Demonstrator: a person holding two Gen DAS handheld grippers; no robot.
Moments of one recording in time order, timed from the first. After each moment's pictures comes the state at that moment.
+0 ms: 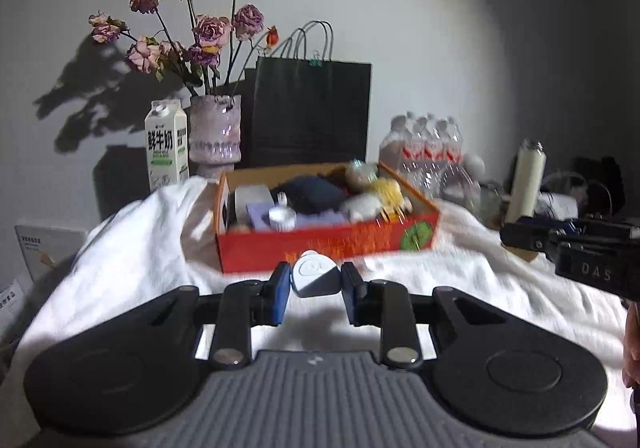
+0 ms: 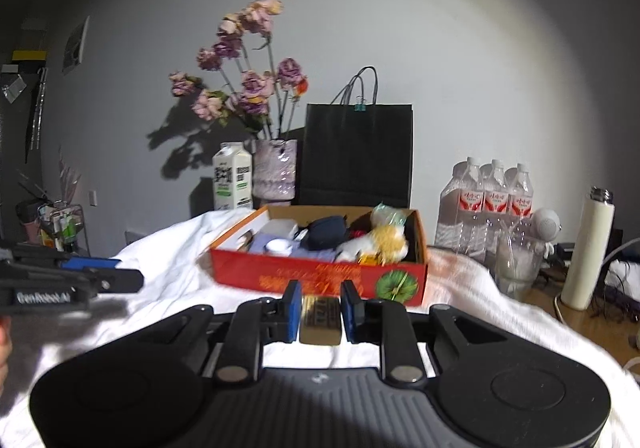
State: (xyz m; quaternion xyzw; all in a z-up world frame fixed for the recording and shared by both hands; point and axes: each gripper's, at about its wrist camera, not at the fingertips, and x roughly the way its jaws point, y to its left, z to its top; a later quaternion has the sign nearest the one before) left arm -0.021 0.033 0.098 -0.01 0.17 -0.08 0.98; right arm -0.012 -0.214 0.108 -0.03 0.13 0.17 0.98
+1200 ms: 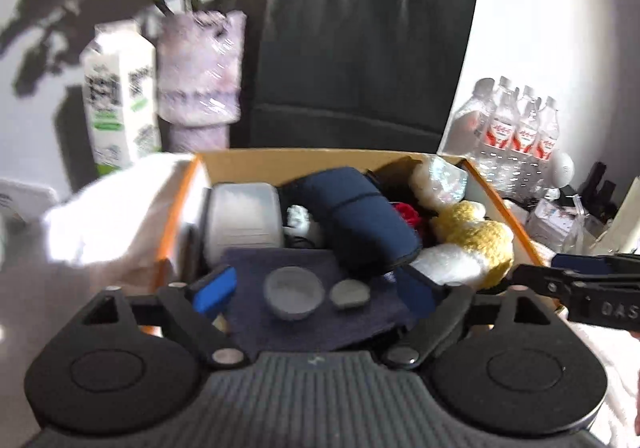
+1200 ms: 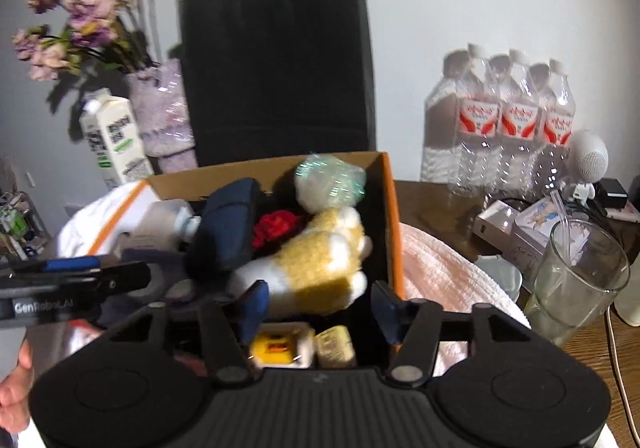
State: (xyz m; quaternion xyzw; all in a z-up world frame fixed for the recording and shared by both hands) left arm 0.228 0.023 0.089 -0.04 0.30 -0.03 0.95; right arm 0.251 -0.213 0.106 0.01 0.32 0.13 0.94
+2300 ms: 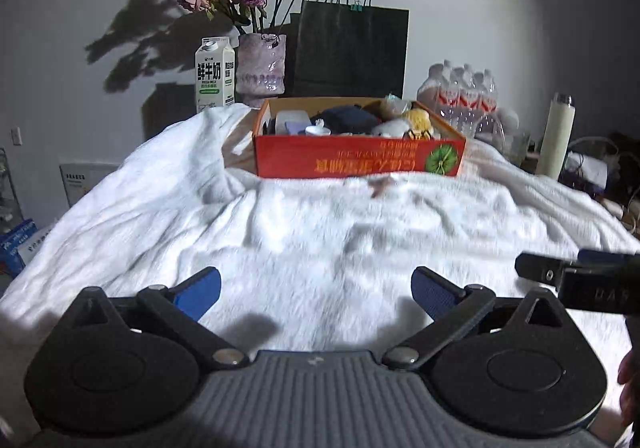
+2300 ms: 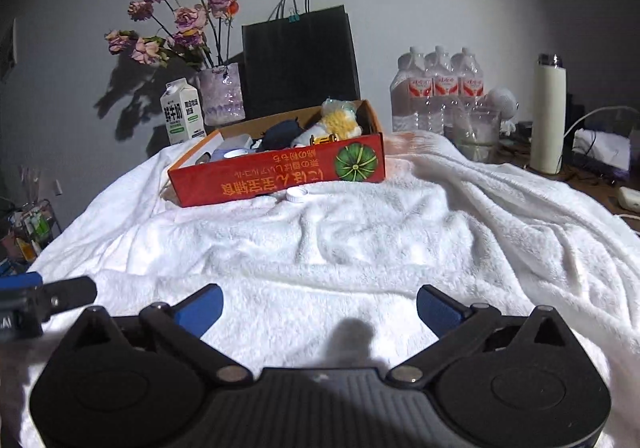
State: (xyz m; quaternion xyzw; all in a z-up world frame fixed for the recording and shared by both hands) left arm -0.101 0.014 0.036 -0.02 0.24 0.00 0.97; right arm -0.067 -0.229 0.033 0.04 0.24 0.10 0.97
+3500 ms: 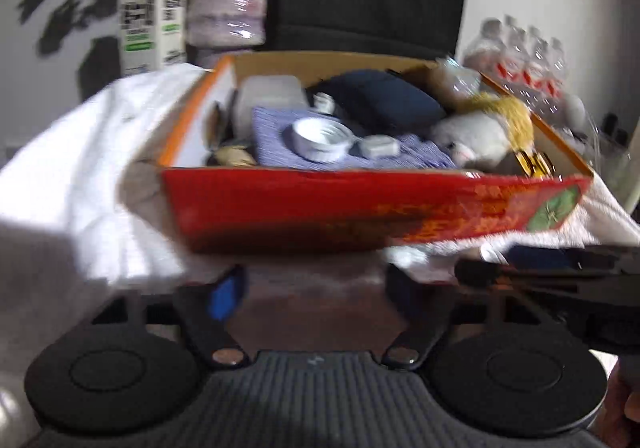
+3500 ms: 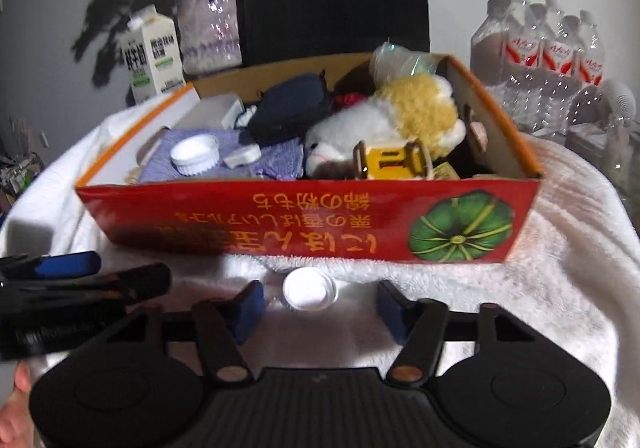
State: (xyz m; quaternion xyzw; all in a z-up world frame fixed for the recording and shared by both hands) left arm 0.175 0.021 -0.006 -0.03 0.32 -0.02 0.95; right arm 0.209 -0.151 0.007 -0.01 0.33 0.13 0.93
